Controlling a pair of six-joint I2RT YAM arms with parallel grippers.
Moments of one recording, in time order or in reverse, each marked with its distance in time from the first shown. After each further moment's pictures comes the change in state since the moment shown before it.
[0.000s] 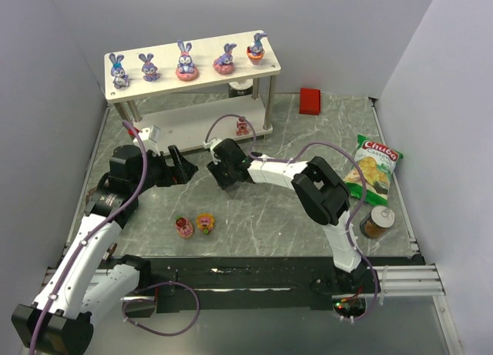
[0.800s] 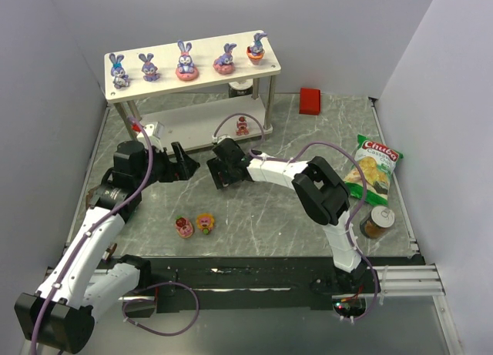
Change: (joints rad) left arm 0.000 0.058 0.003 0.059 0.000 0.032; right arm 0.004 -0.001 0.027 -0.072 0.114 0.206
